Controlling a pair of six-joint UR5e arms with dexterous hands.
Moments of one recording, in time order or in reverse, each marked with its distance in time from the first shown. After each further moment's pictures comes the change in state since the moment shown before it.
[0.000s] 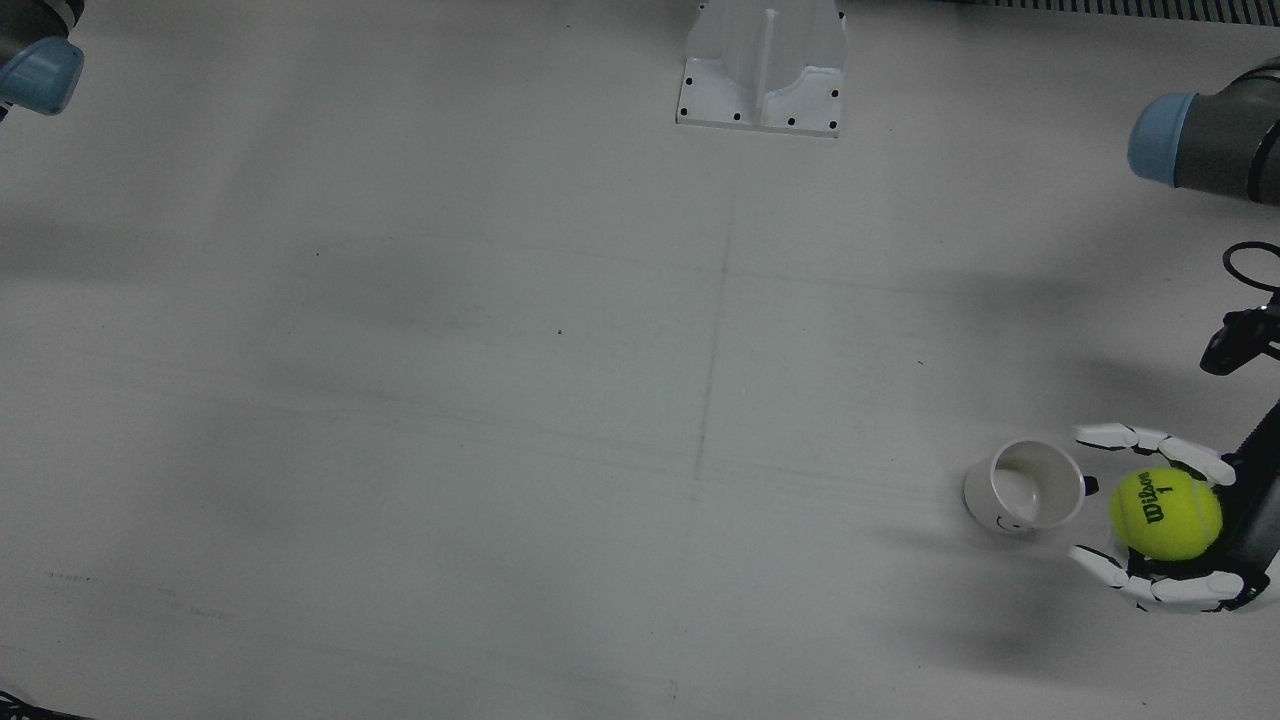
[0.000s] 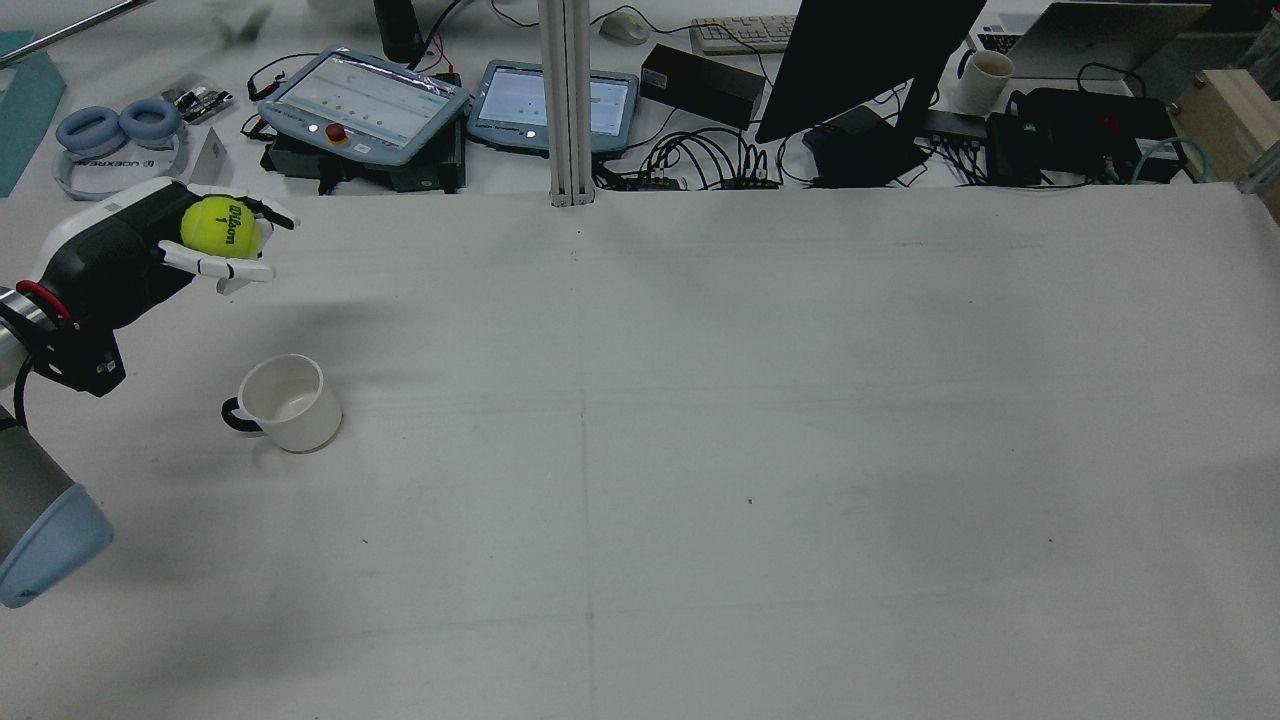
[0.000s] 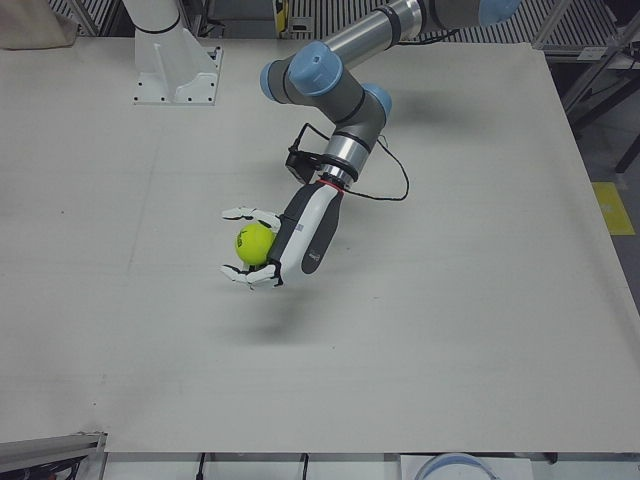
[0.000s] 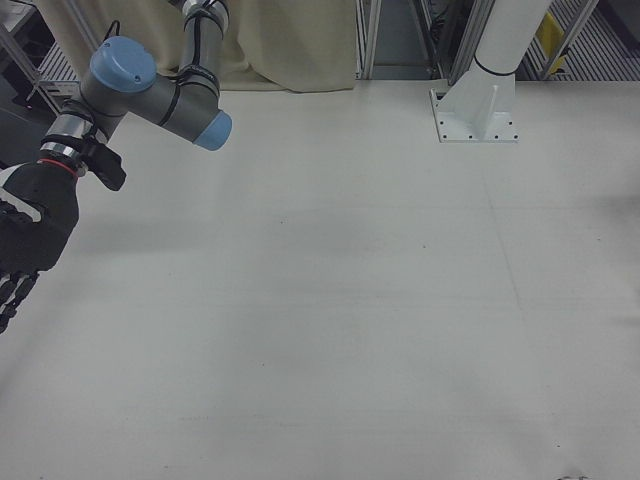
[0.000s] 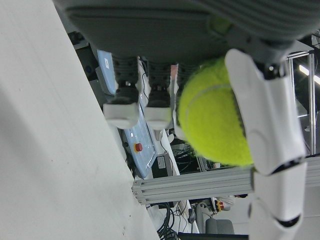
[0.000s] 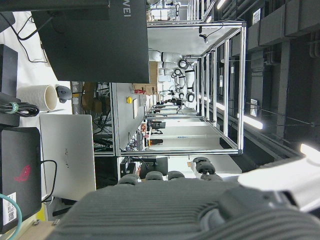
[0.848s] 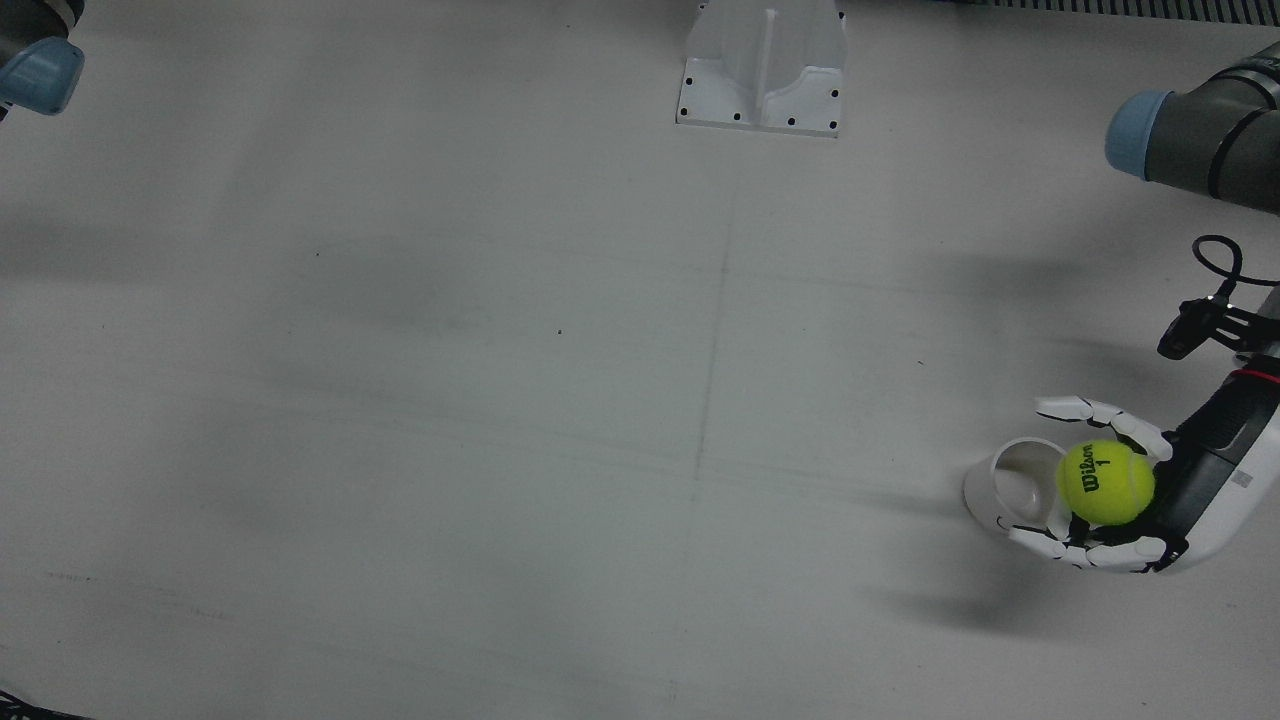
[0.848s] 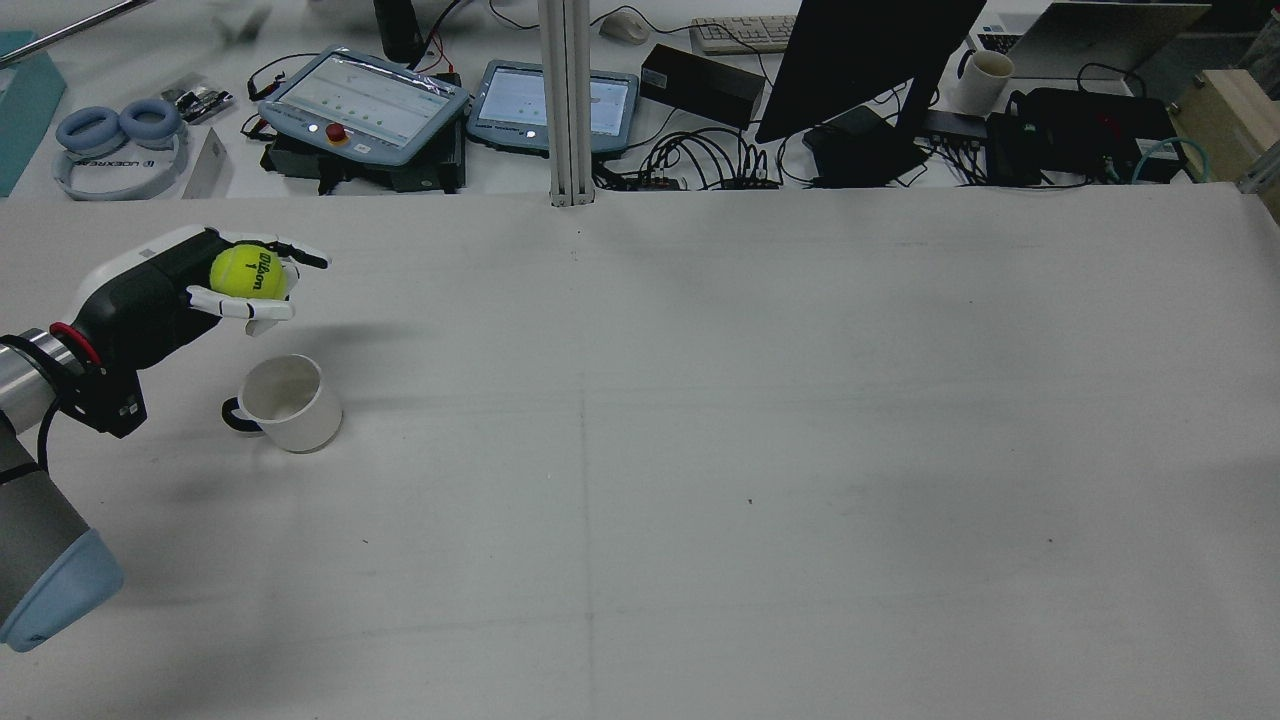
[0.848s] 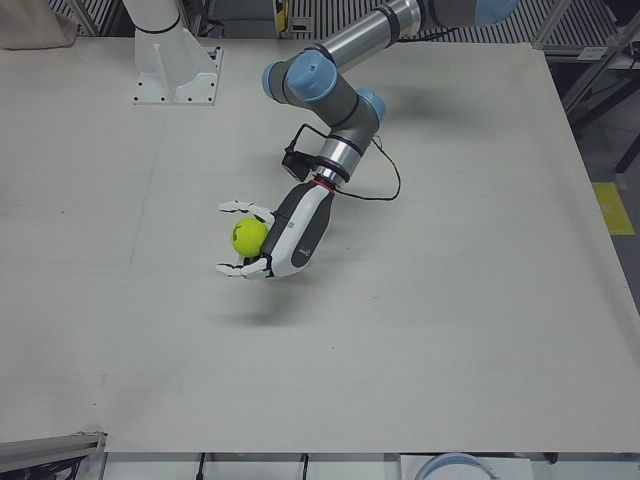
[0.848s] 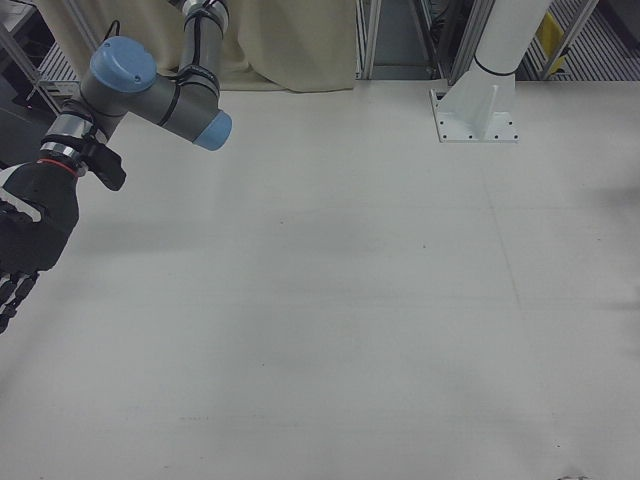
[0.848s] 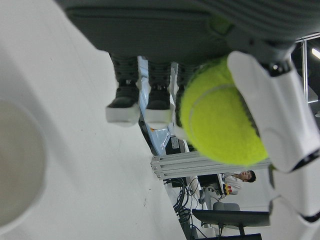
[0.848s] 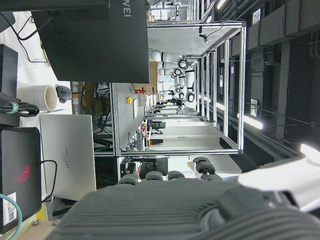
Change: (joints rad) left arm 0.062 0.033 0.002 -0.037 0.004 0.004; right arm 0.000 0.000 0.000 0.000 -0.001 0.000
